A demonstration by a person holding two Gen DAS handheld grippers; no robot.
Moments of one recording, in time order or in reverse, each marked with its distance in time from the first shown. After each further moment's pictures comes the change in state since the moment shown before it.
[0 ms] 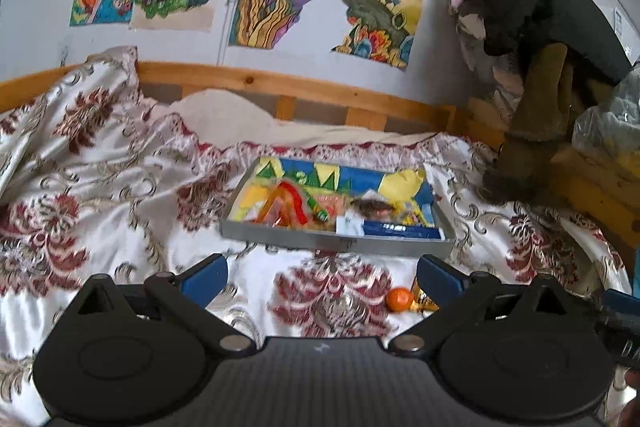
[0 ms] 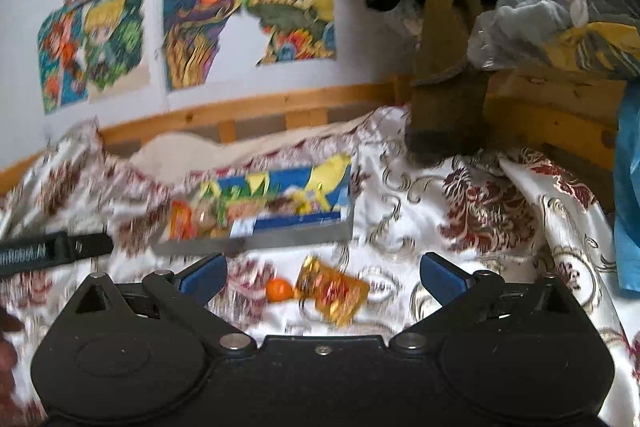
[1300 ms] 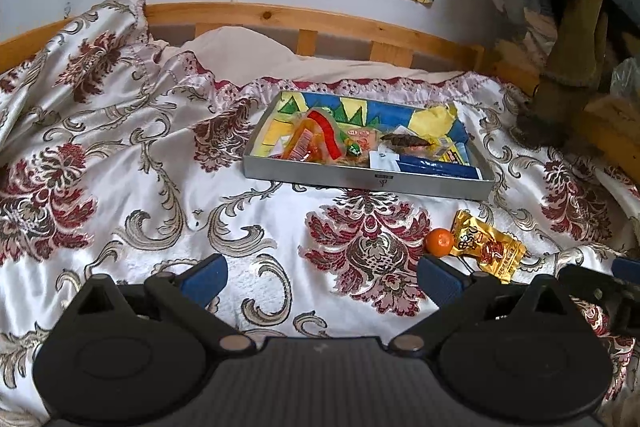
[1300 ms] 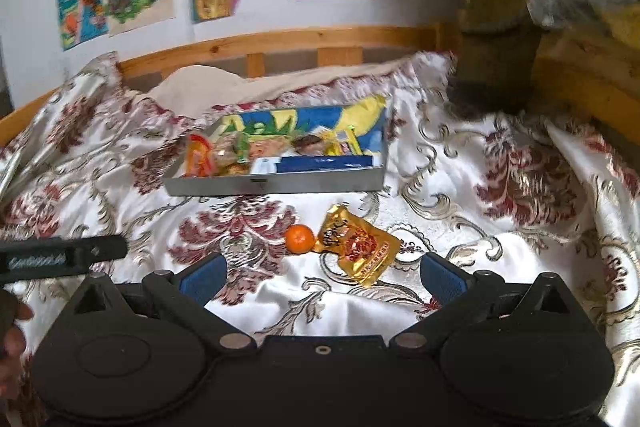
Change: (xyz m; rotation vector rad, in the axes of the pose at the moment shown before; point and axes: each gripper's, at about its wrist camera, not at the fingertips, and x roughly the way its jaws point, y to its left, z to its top) left arm 0.038 0.017 -0.011 0.017 0.188 0.048; right arm 0.049 0.004 0.008 -0.041 0.202 0.075
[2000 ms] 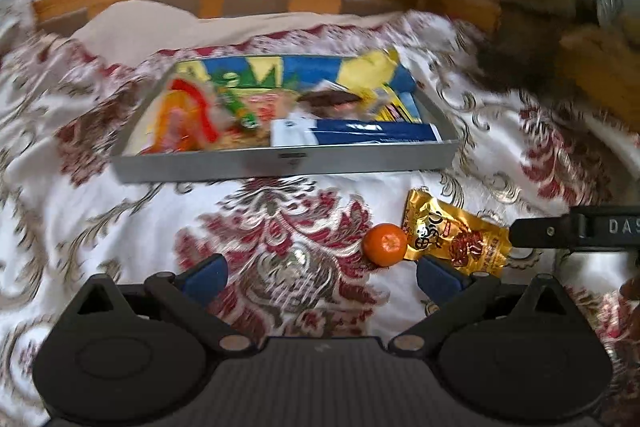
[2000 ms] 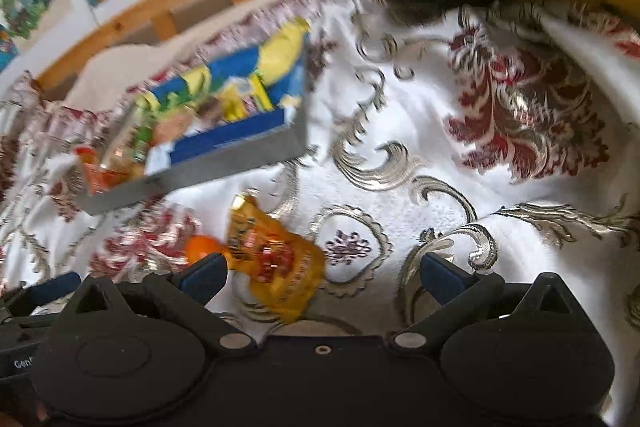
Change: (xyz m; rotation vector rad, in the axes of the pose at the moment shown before) left arm 0.116 -0.069 0.012 0.161 0.105 -0.128; right arm 0.121 -0.088 0.030 0.217 0.234 -0.022
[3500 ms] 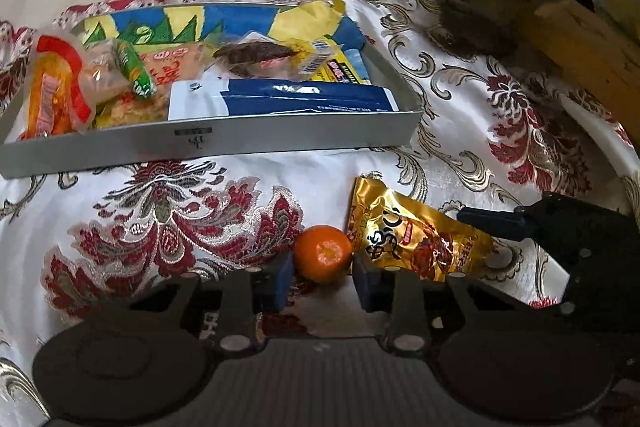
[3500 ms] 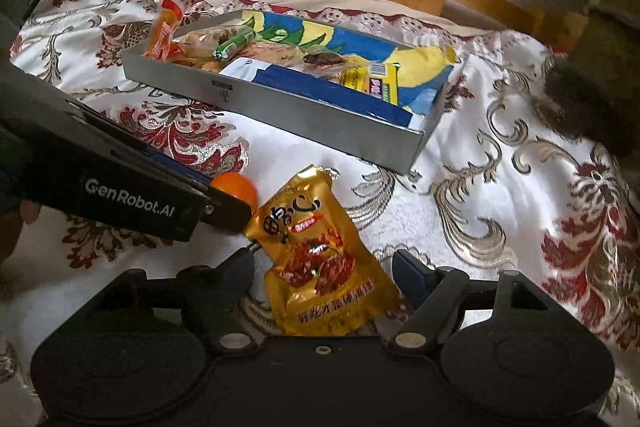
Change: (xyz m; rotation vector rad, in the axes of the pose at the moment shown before) left arm 0.068 -0.014 0.014 -0.018 0.122 -0.208; right arm 0.051 0.060 -0.034 -0.643 -0.096 0.013
